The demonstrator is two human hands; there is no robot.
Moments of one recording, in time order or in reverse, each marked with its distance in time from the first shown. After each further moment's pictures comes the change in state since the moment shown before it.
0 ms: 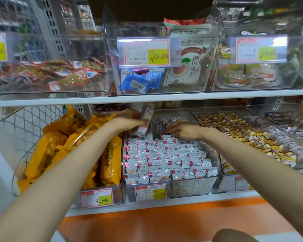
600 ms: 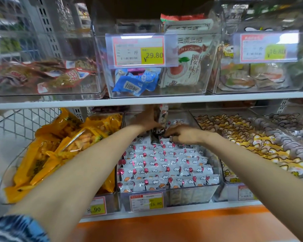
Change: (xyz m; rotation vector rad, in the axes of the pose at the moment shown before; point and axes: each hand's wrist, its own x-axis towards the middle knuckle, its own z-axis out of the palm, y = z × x) left_hand 0.058 0.022 0.051 -0.012 0.036 0.099; right_hand 0.008 0.006 0.003 -0.006 0.025 -0.013
